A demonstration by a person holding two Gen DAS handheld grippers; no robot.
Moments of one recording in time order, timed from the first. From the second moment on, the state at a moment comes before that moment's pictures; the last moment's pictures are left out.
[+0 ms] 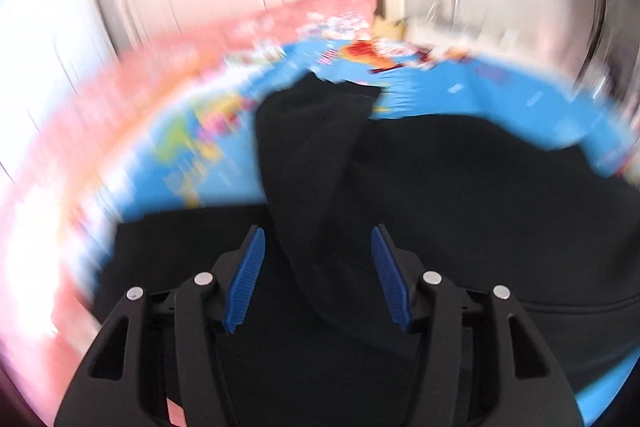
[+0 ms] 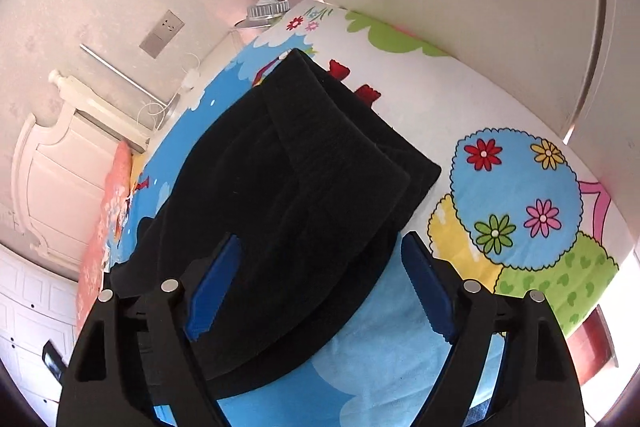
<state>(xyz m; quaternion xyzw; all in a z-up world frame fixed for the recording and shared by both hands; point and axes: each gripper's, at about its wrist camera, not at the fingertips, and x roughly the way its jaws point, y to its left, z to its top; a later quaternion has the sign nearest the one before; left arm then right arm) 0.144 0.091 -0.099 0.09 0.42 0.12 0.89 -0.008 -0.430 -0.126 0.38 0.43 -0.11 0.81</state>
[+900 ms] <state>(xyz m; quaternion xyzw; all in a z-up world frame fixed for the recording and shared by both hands) 0.066 0.300 -0.069 -0.39 0.35 0.12 0.84 0.007 -0.424 -0.121 0.32 0.44 -0.11 0.84</state>
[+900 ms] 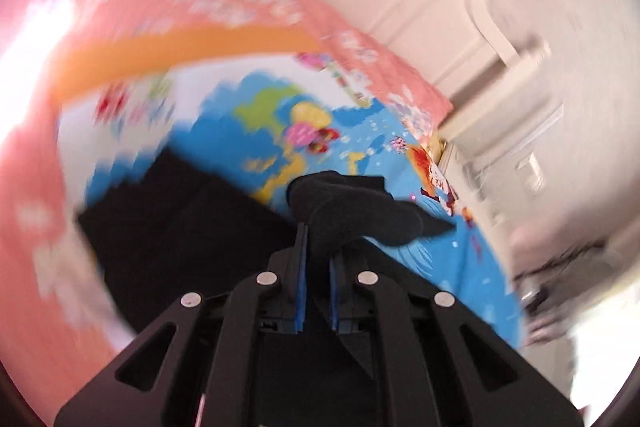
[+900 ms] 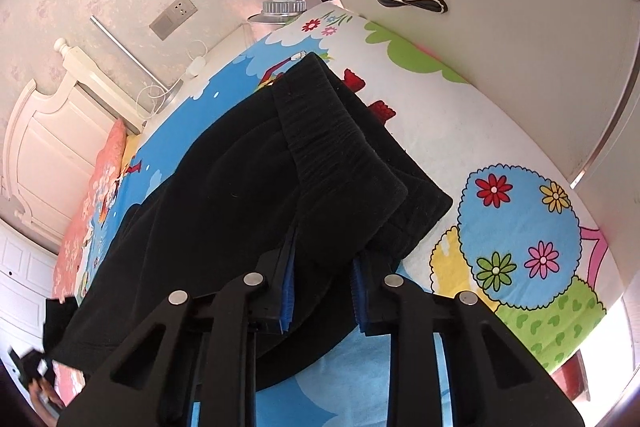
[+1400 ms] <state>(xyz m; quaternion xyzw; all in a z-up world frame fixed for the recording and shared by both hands) 0.060 0.242 -0.100 -0.10 0.42 0.18 0.88 0.010 -0.413 -0.120 0.27 0.45 -0.12 0.85</state>
